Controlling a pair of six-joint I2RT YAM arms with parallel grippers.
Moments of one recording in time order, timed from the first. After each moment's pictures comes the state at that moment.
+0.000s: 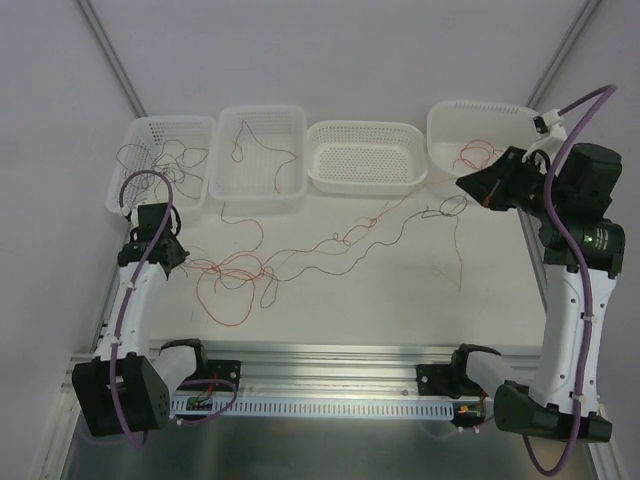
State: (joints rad) left arm 0.15 1.03 0.78 -0.68 -0.33 -0.43; right arm -0.16 1.05 1.56 -0.88 -0.66 0.30
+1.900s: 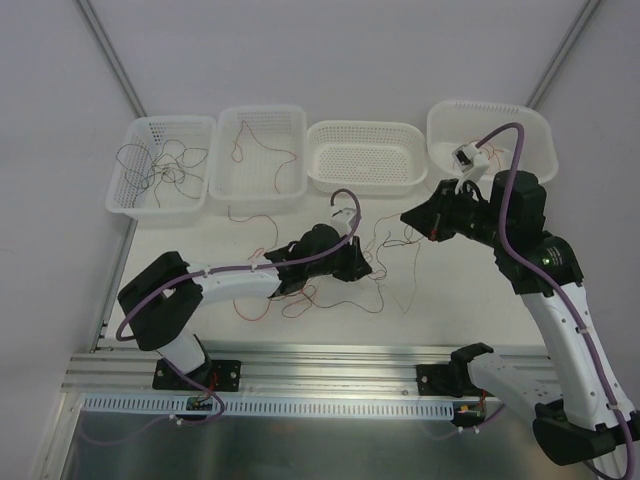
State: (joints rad) left arm -0.96 1.60 0.88 0.26 0.09 -0.65; right arm 0.36 0.94 1.28 -0.71 -0.47 0.37
